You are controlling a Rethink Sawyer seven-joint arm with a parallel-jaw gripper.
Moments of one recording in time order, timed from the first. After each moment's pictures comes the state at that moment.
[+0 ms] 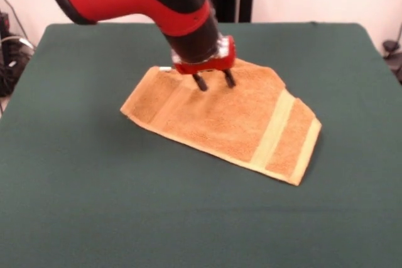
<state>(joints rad) -0.66 -0.36 0.48 1.62 -0.36 0.81 1.82</state>
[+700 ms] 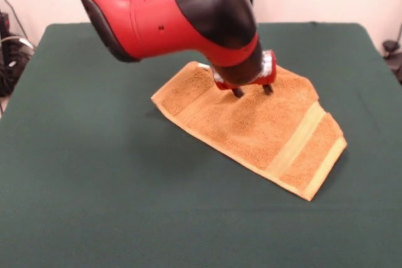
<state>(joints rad) -0.51 -0.26 0.46 1.43 -0.27 1.02 1.82</state>
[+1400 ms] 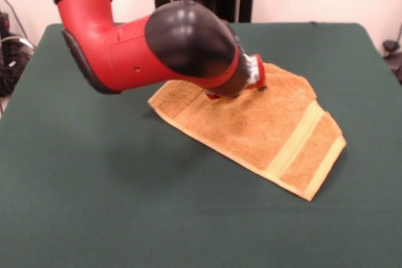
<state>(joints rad) -0.60 -0.14 0.58 1.29 -0.33 1.28 1.68</state>
